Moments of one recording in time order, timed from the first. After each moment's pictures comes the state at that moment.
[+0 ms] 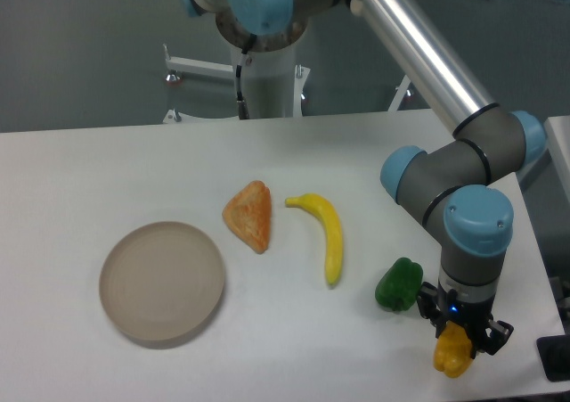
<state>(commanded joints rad) 2.34 -2.50 -0.74 -1.16 1.57 1.17</state>
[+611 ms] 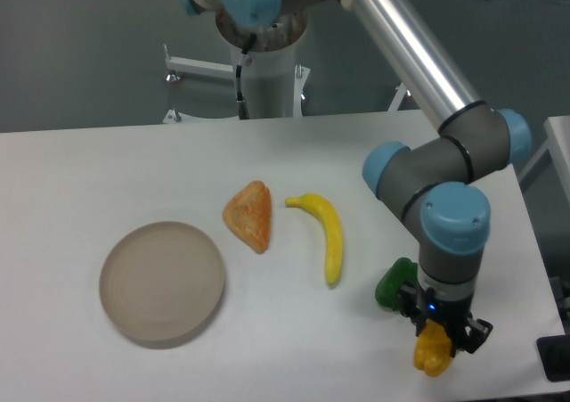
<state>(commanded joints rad) 2.30 -2.35 -0.88 -1.19 1.57 1.07</state>
